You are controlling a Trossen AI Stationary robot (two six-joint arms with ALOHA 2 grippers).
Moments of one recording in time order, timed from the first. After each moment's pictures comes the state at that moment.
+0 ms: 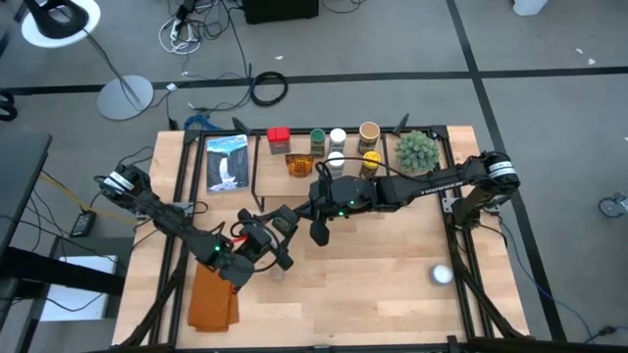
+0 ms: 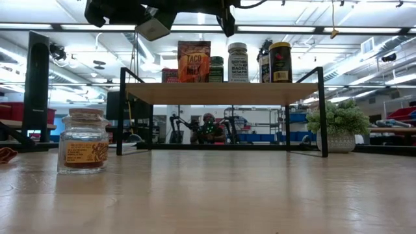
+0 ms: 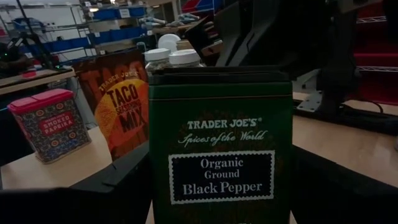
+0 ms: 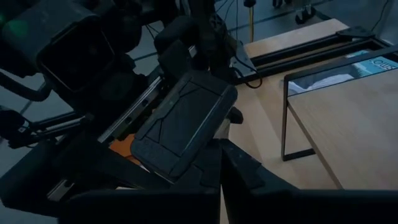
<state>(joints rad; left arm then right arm) -0.59 1.51 0.83 0.39 -1.35 -0.24 0.13 1.66 1.33 -0.04 0.11 0.33</state>
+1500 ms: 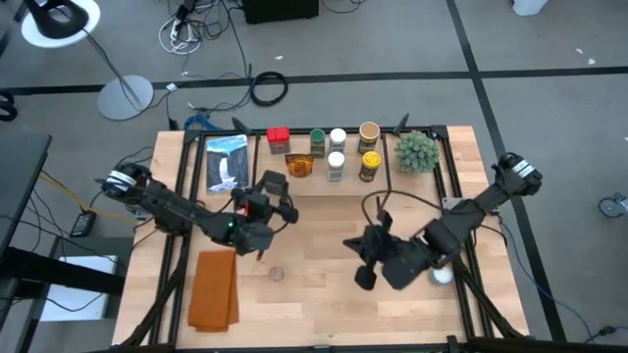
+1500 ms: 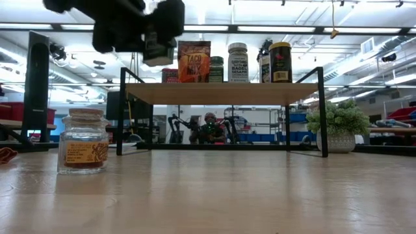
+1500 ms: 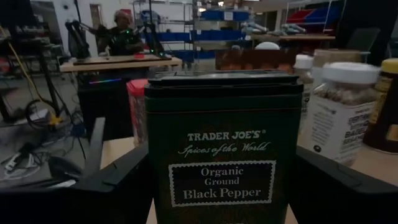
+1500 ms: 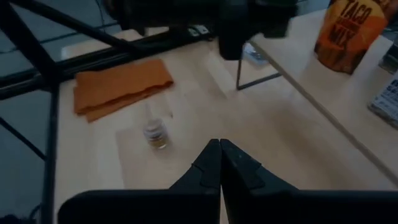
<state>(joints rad) -0.34 1.52 0.78 0.37 -1.52 -0.45 0.61 1.50 1.33 -0.60 0.80 0.72</state>
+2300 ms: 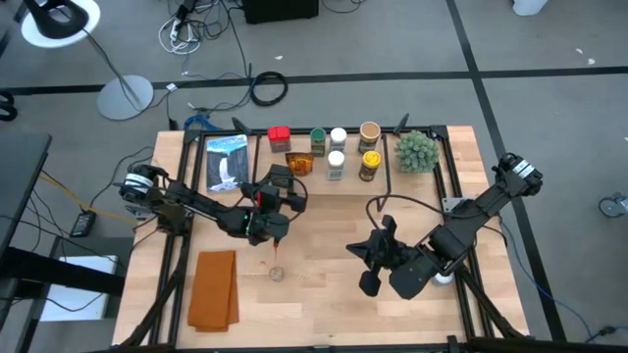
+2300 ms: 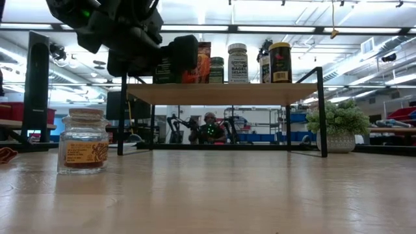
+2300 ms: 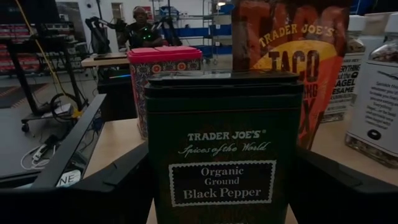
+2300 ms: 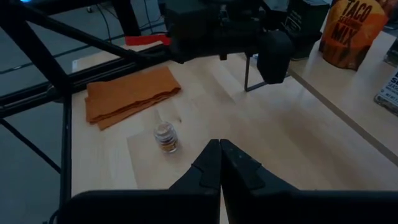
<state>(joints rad) -0.20 1.66 0.79 0.42 -1.48 -0.51 0.67 1.50 1.33 -0.59 0.85 0.79</state>
